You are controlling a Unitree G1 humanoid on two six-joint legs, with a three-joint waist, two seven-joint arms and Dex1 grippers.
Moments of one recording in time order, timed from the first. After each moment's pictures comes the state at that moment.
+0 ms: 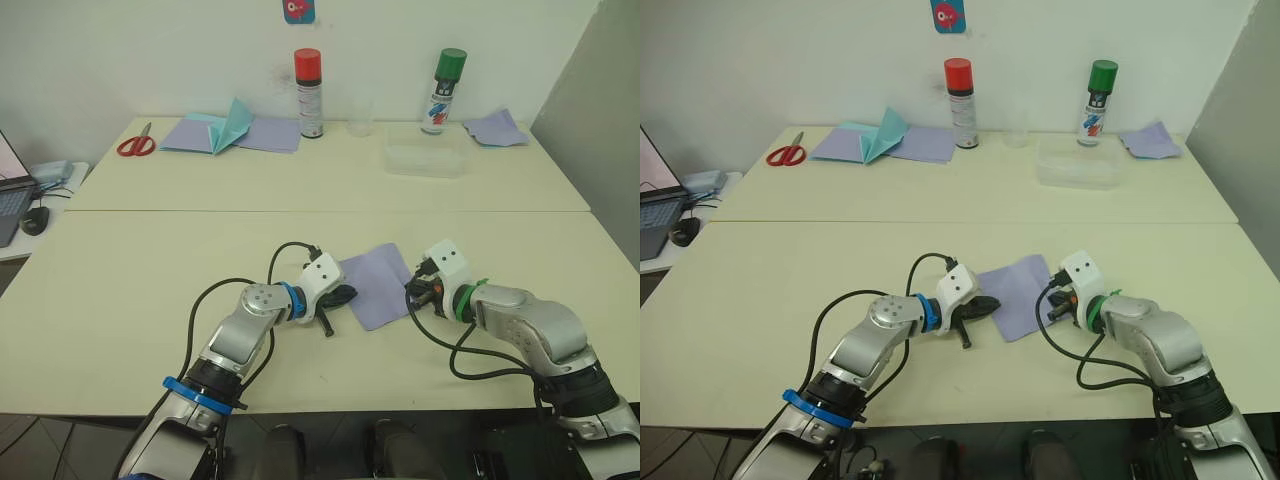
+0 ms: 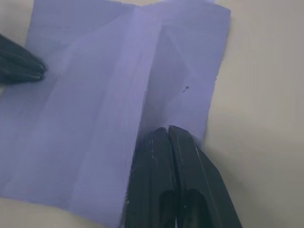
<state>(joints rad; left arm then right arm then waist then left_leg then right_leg) -0.44 0.35 -0.34 0.13 -0.06 0.37 -0.80 -0.38 -0.60 0.24 -0.21 0.38 0.87 0.39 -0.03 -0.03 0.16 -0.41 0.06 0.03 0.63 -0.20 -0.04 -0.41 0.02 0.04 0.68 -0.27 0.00</state>
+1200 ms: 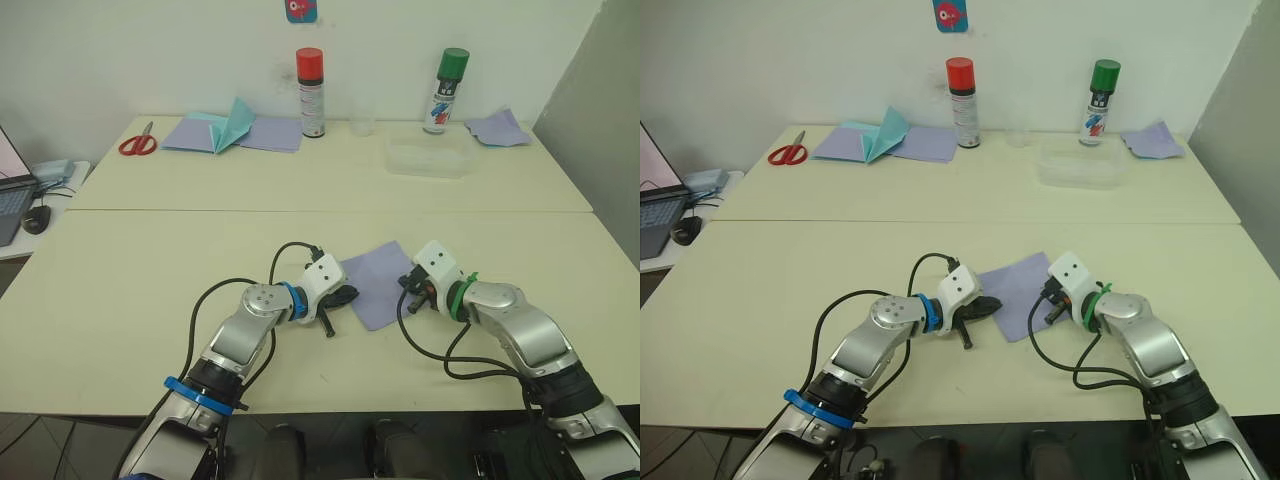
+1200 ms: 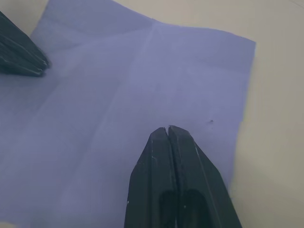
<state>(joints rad) -0.44 0.35 -0.34 0.13 -0.05 0.37 -0.80 -0.38 -0.55 0.23 -0.13 0.17 0.71 0.55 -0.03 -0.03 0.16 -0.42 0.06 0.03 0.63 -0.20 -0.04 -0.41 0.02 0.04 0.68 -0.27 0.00</state>
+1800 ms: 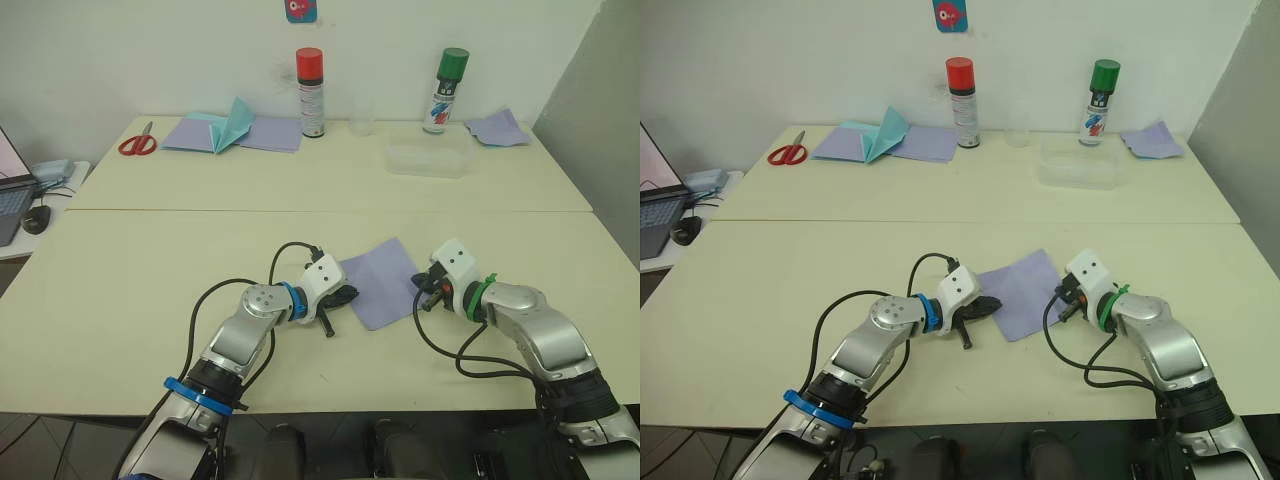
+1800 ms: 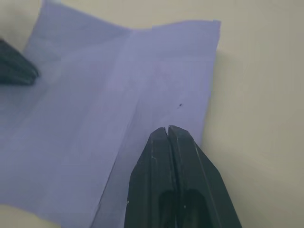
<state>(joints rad) -0.44 0.35 -0.34 0.15 -0.05 0.32 -0.80 -0.38 -0.53 0.11 -0.14 0.24 0.73 0.59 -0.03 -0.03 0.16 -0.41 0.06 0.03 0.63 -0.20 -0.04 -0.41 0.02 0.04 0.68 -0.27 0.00</state>
